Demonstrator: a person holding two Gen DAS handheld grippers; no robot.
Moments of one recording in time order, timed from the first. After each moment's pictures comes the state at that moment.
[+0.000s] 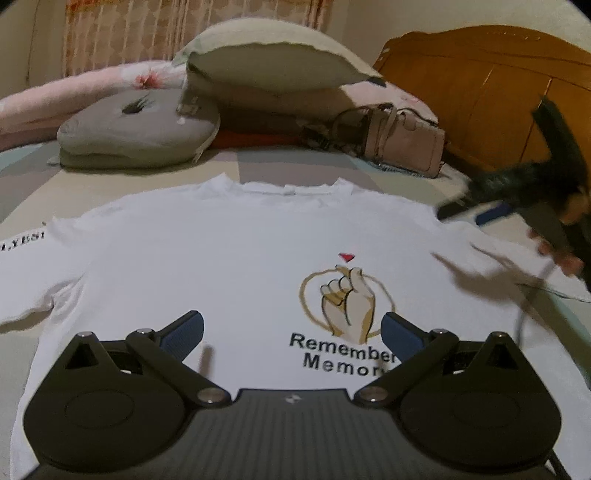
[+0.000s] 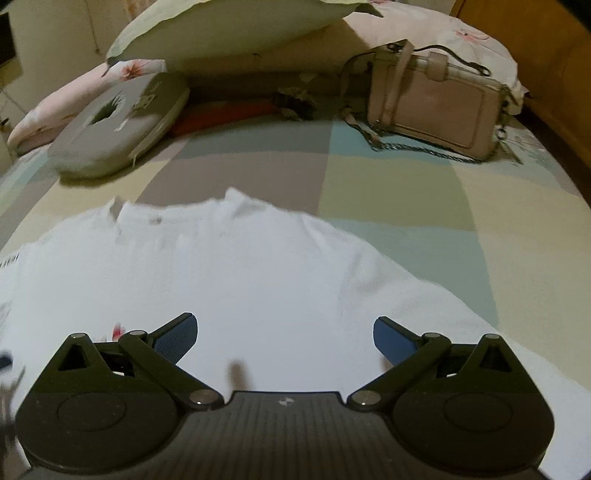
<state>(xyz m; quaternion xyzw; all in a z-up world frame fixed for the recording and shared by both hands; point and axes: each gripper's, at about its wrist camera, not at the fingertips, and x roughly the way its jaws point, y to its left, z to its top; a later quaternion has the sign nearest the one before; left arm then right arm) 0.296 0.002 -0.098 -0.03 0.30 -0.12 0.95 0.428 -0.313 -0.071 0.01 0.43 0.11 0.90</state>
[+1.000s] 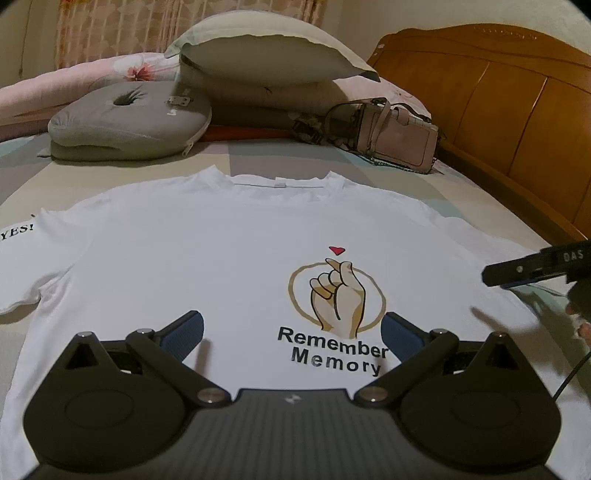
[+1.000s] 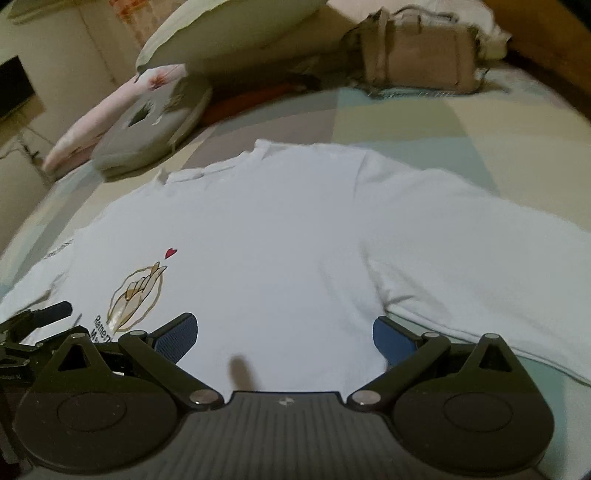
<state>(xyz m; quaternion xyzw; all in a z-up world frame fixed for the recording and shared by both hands) 0.300 0.002 -0.103 -0.04 0.32 -0.14 0.94 0.330 -0.326 -0.100 0.09 0.41 0.14 0.89</state>
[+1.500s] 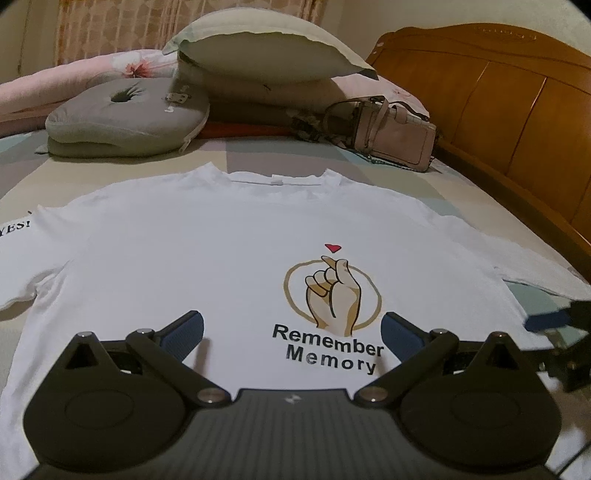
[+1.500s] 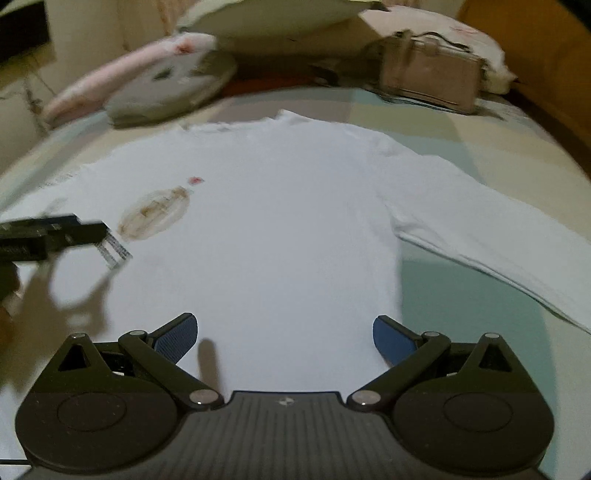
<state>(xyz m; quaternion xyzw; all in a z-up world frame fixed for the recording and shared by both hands) 0.300 0.001 -0.103 -0.05 0.32 -0.14 0.93 0.253 -0.303 -0.116 0.00 0.41 0.12 0.90</state>
